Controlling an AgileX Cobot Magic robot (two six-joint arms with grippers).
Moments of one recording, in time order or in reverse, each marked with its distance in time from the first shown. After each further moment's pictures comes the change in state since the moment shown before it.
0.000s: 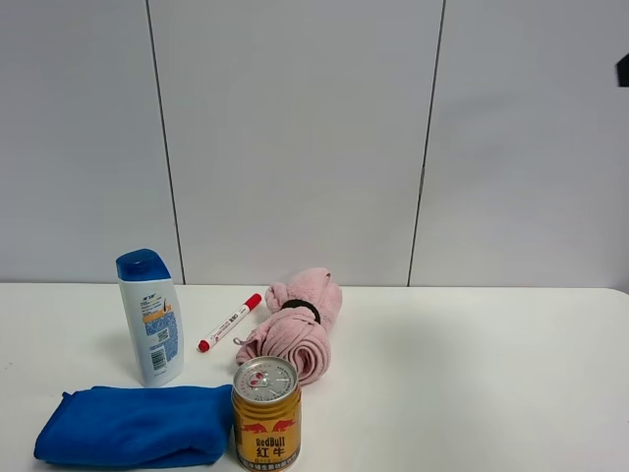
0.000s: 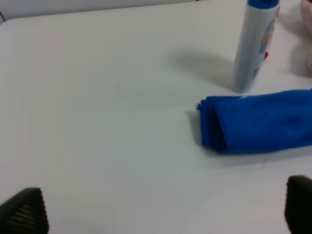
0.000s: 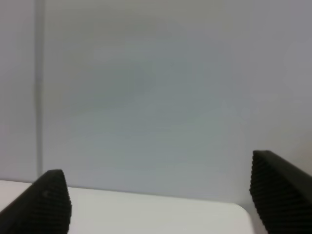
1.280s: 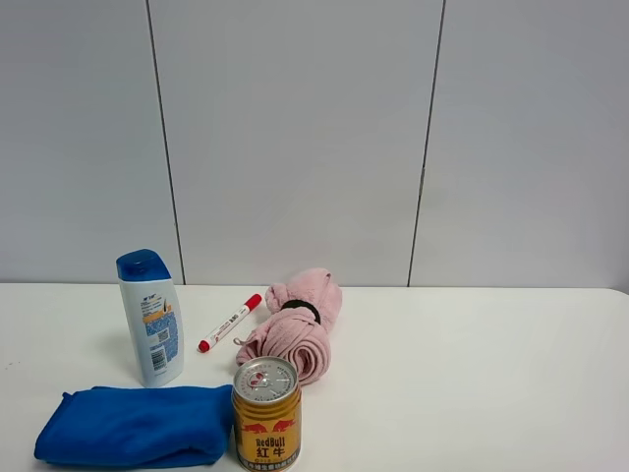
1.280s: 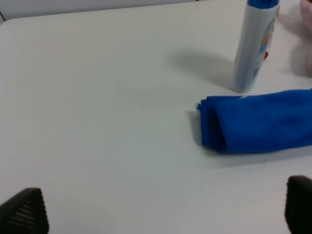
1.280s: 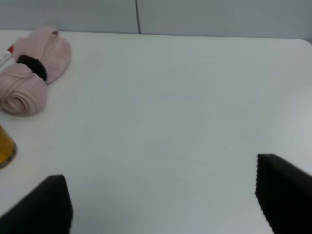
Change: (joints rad) left arm 0.000 0.000 0.000 0.000 0.000 0.000; right arm -0.034 -0.840 0.000 0.643 1.088 -0.365
